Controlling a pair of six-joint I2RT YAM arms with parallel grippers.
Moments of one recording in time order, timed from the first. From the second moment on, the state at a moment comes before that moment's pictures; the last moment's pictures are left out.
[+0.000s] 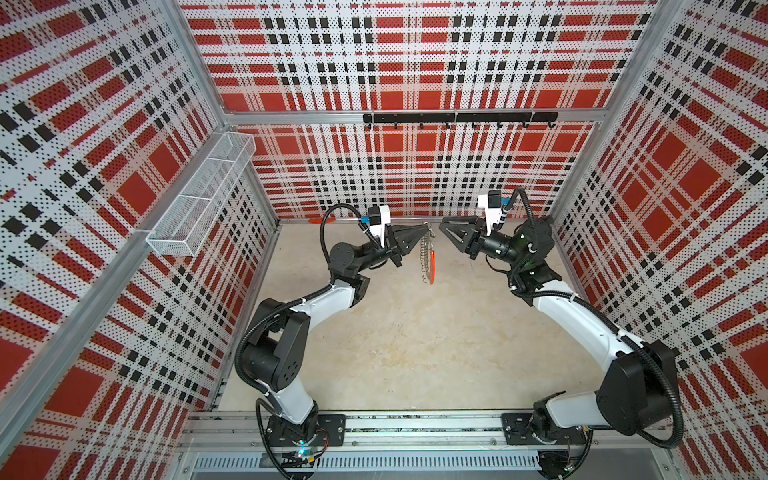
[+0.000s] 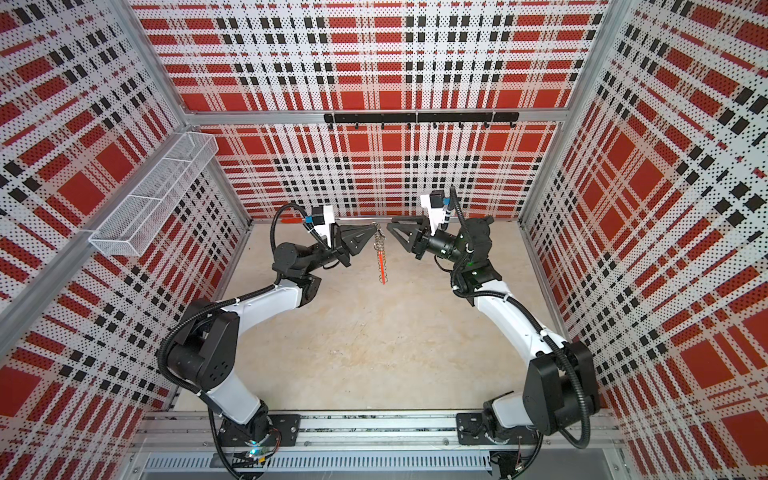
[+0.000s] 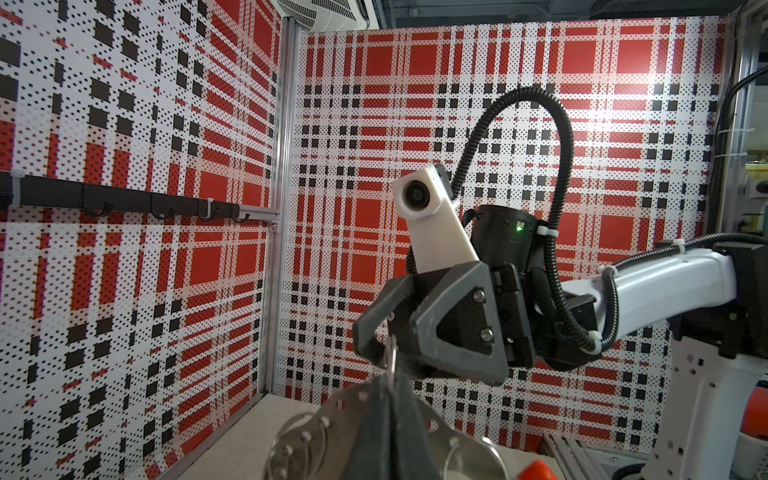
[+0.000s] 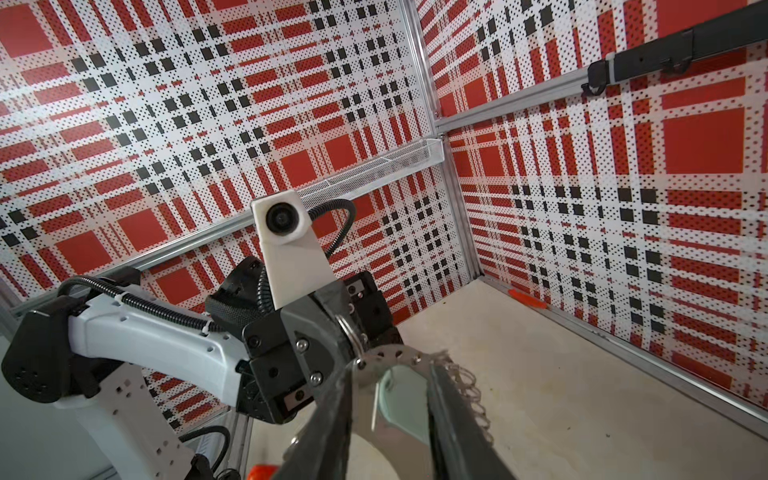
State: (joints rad) left arm -0.45 1.70 1.06 1.30 0.81 -0.58; right arm 0.37 1.42 1.12 0.53 -0.81 0.45
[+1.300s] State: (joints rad) left arm -0.45 1.70 1.06 1.30 0.81 -0.59; right arm 0.39 1.48 1.17 0.58 -0.84 0.45
